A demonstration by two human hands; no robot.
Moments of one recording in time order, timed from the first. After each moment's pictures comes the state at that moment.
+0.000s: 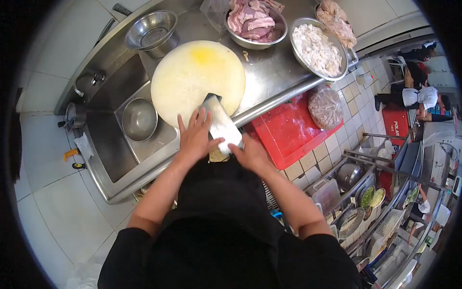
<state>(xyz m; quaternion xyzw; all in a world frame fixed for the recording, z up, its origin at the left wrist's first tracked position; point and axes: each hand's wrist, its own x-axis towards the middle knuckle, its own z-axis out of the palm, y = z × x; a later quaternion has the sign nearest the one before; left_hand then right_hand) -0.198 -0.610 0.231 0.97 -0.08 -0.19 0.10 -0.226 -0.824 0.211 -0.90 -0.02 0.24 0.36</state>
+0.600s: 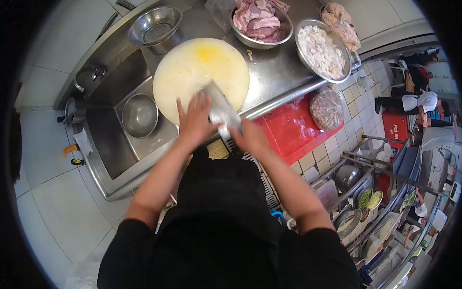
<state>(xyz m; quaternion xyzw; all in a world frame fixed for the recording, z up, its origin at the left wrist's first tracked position) -0.165 -0.607 0.227 0.98 -0.06 -0.17 0.09 -0.180 -0.813 0.223 -0.94 -0.03 0.24 0.25</state>
